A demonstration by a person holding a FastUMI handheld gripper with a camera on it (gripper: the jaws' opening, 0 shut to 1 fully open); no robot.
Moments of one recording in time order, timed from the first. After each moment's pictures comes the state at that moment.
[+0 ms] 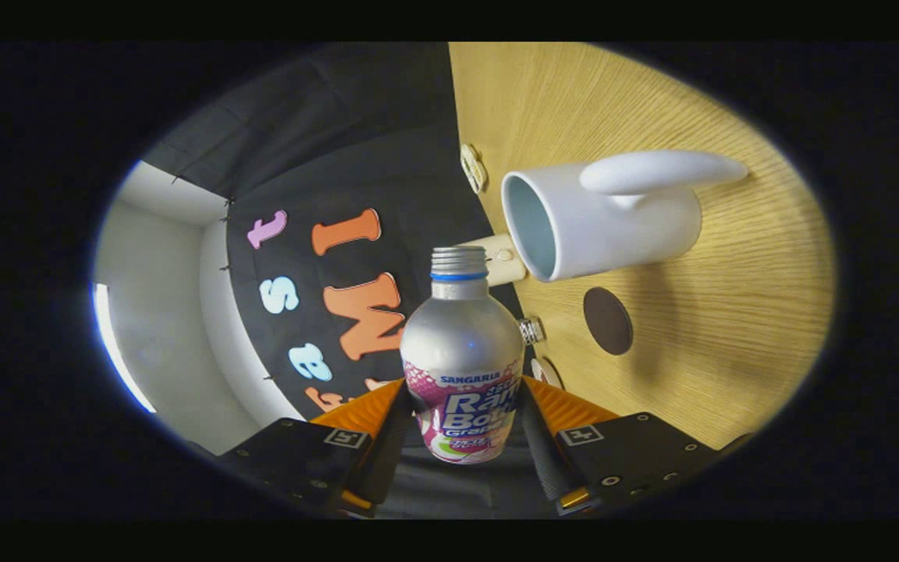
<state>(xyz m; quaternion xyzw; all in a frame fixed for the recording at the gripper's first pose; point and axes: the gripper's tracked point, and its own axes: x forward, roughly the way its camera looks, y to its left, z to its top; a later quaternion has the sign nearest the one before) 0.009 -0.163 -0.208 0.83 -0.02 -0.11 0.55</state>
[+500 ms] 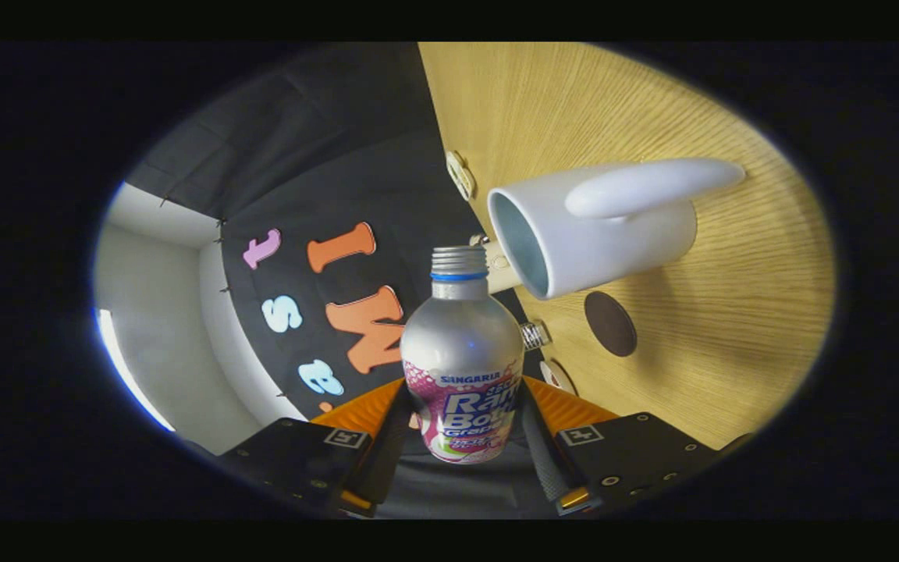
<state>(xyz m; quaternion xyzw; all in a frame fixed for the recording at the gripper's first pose) 0.021 -0.179 -0.205 0.85 -0.03 -0.11 0.51</state>
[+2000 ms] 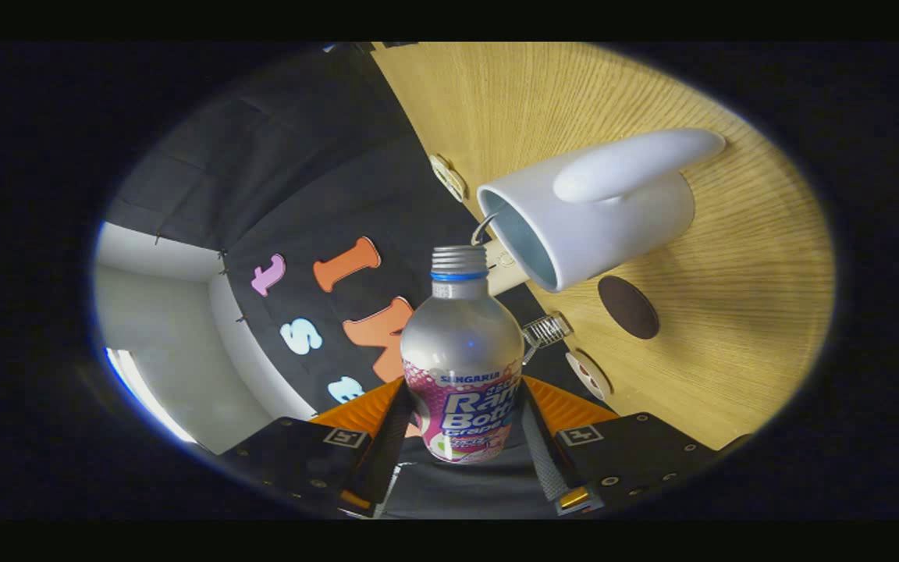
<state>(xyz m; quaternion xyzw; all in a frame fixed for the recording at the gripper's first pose) 0.022 -0.192 -0.197 0.89 -0.06 -0.09 0.45</state>
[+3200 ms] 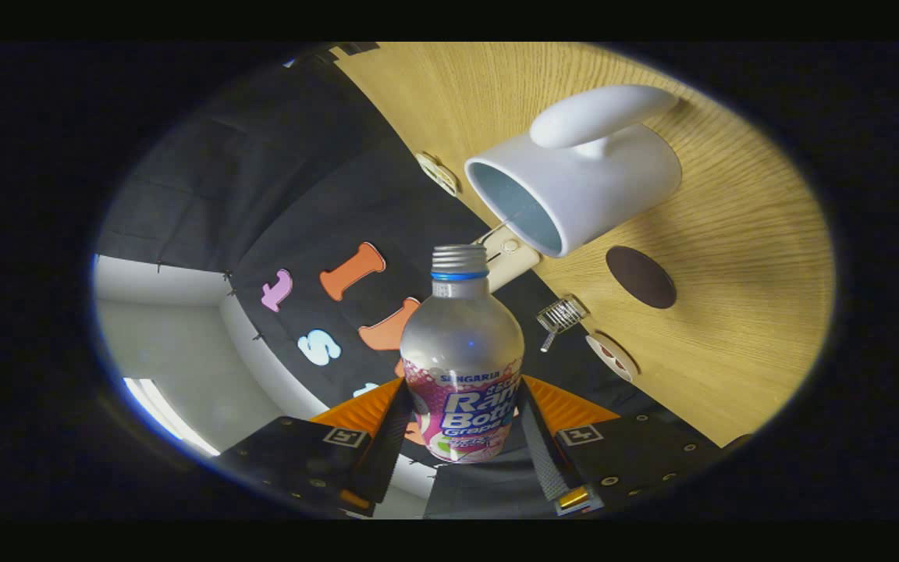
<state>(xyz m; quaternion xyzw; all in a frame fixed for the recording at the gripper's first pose) 0.032 -0.194 -0.180 0.92 -0.08 -0.07 0.39</state>
